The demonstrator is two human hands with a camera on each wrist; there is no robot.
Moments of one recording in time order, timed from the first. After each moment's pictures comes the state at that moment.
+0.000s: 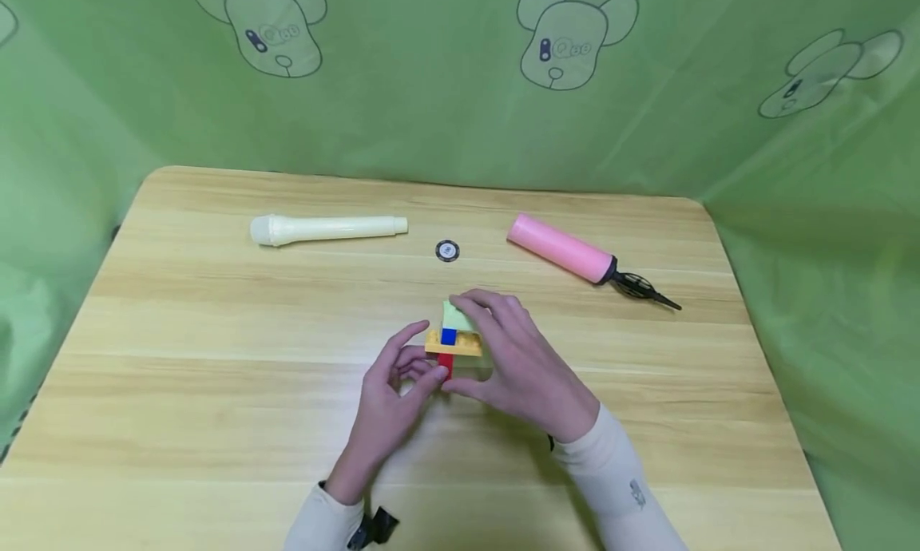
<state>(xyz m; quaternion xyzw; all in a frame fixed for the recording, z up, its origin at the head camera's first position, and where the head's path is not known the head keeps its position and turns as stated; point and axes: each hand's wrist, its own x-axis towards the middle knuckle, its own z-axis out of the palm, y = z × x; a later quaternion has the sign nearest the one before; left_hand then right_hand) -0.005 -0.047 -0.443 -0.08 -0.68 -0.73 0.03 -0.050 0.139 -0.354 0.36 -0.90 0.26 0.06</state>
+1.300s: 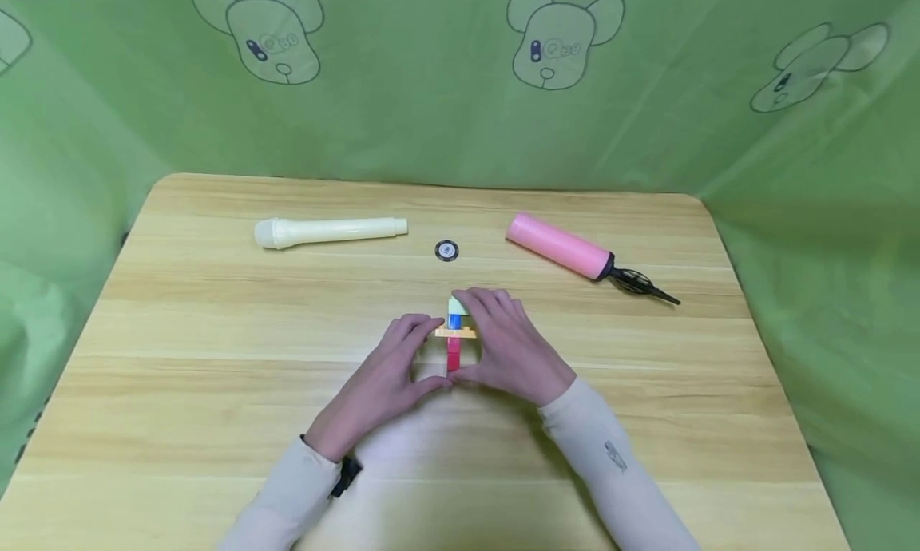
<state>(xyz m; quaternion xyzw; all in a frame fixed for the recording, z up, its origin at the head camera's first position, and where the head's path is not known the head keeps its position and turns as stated) -0.035 -0.070 -0.437 -0.24 -0.89 -0.39 0.00 -0.072 0.144 -0.396 0.30 -0.94 0.18 -0.03</state>
